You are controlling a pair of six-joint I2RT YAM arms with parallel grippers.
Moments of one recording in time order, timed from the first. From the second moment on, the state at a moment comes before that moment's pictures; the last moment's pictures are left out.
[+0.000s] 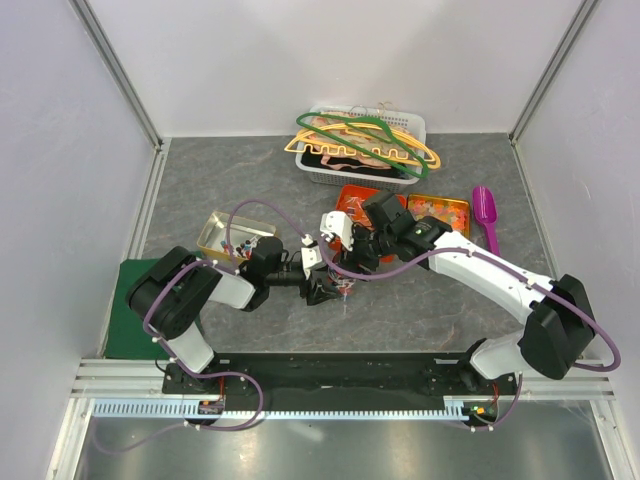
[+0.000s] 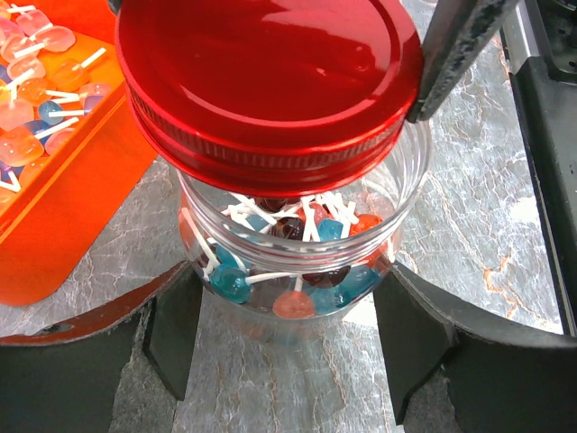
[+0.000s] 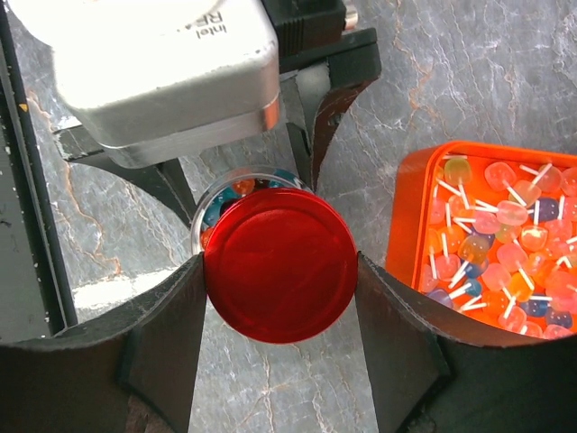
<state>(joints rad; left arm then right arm) -0.61 1.68 0.45 0.90 0.81 0.22 0.73 1.42 1.11 -0.54 -0.40 -0.54</state>
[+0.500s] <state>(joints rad) -0.61 1.68 0.45 0.90 0.81 0.22 0.77 1.43 1.12 -0.56 -0.46 -0.57</state>
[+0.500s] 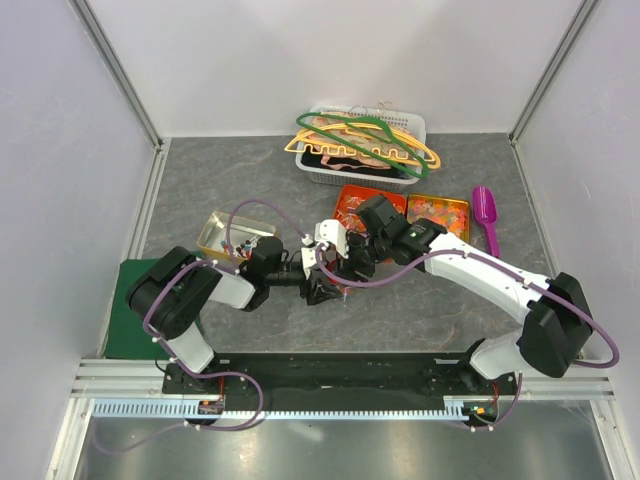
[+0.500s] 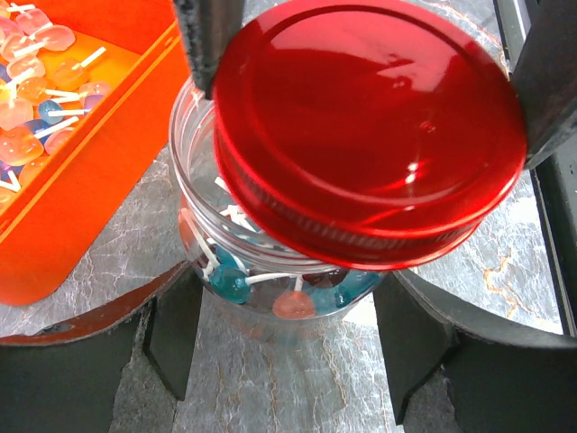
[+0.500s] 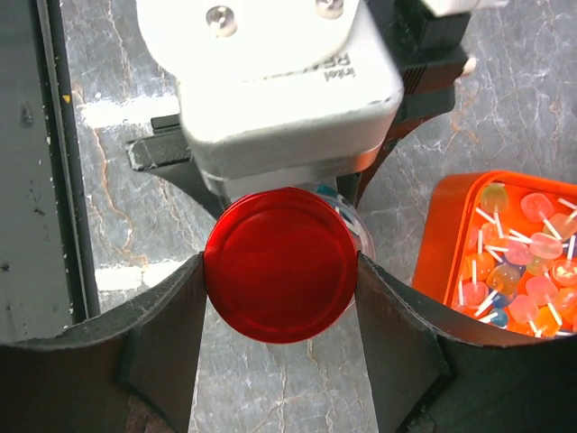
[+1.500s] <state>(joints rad) -0.61 1.68 0.45 0.90 0.81 0.22 0.77 1.44 1.09 -0.50 -0.39 -0.56</state>
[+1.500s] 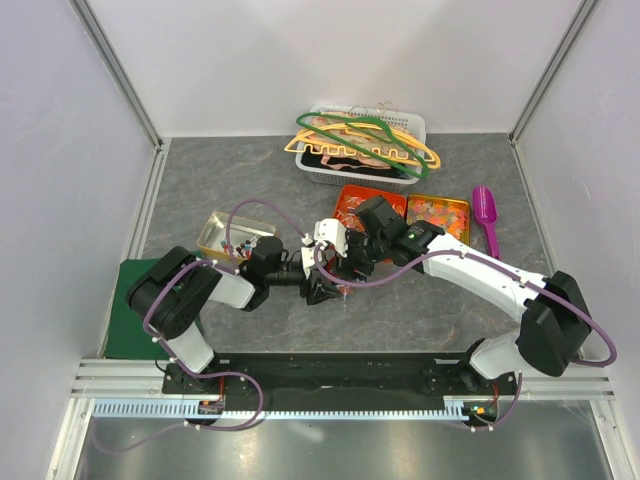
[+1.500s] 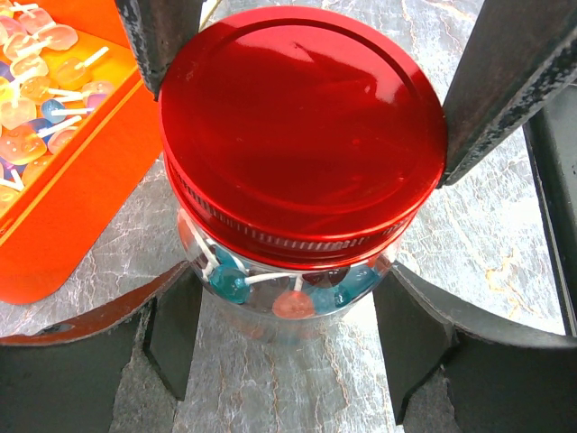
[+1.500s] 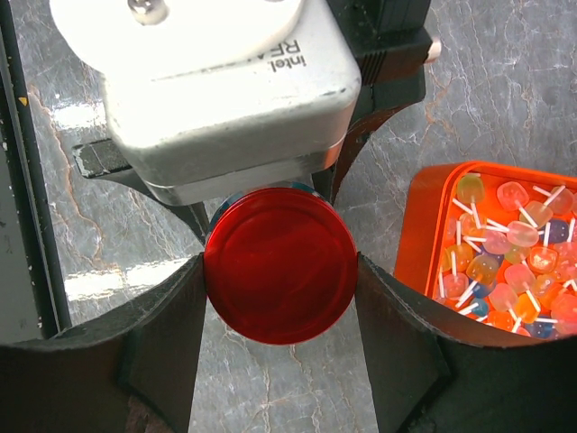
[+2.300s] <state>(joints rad) -0.61 1.68 0.45 0.90 0.81 0.22 0.75 1.42 1.10 -0.58 -0.40 -0.57</state>
